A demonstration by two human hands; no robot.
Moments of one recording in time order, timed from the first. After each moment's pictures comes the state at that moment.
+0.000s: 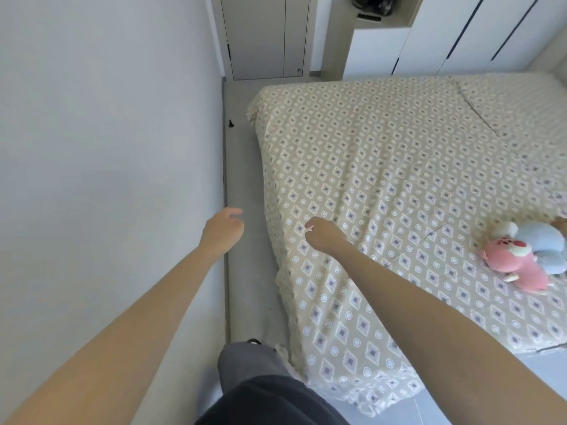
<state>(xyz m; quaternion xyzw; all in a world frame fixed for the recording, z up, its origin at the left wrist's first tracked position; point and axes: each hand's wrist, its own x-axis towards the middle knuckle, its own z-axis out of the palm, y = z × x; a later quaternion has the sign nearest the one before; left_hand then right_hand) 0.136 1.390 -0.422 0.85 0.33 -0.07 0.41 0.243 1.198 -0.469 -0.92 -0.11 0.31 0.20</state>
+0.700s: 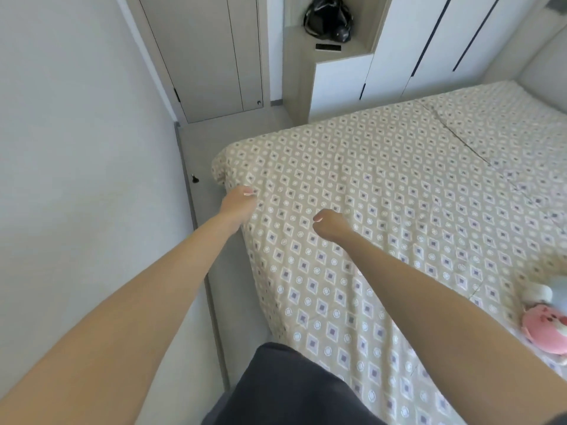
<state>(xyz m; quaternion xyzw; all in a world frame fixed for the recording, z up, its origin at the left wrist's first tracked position) 0.591 1.529 -0.389 0.83 0.26 -0.11 0.49 0.617 1.329 -0.427 -0.93 0.00 0.27 0.25</state>
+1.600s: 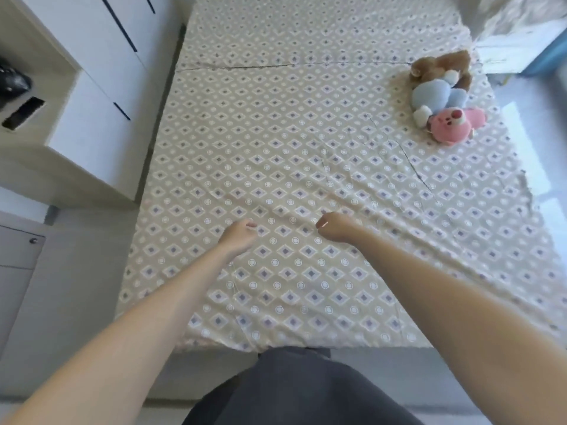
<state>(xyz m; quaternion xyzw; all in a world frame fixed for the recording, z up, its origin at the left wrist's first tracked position) 0.976 1.451 -0.478 0.84 -0.27 -0.44 0.15 0.802 1.319 -0.468 -0.76 0.48 0.23 0.38</state>
